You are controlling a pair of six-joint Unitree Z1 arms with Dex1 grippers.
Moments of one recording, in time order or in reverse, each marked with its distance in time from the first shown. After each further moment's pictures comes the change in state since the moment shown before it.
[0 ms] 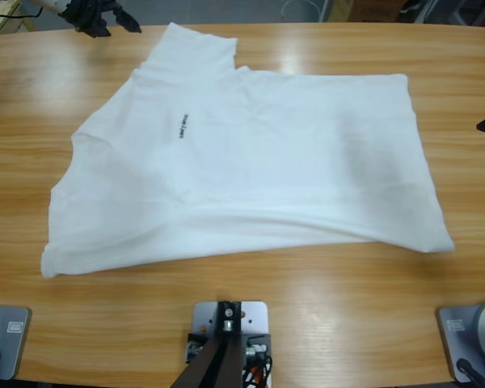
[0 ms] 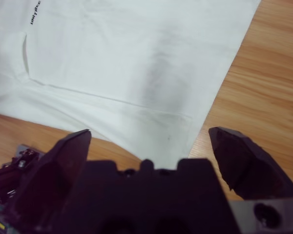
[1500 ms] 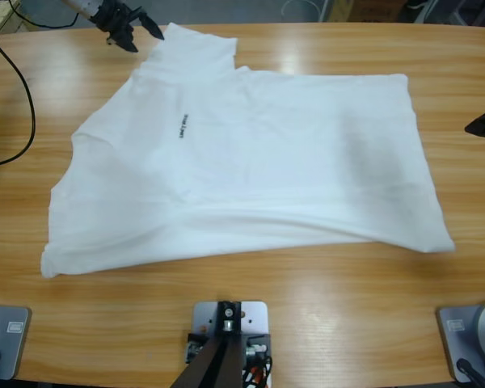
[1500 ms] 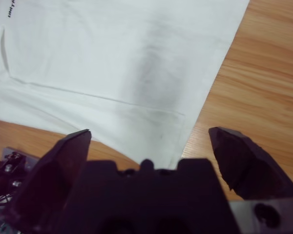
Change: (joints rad) arm 0 0.007 0.324 -0.537 0.376 -0.143 -0.113; arm 1 0.000 0.063 0.000 0.000 -0.039 0.000
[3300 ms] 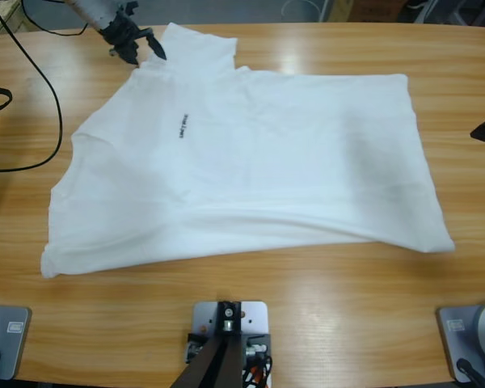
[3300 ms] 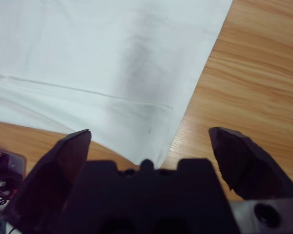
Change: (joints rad) arm 0 -0.035 0.145 -0.259 0.231 0.128 0.062; arm 1 0.000 0.018 -0.017 0.046 -0.055 -0.016
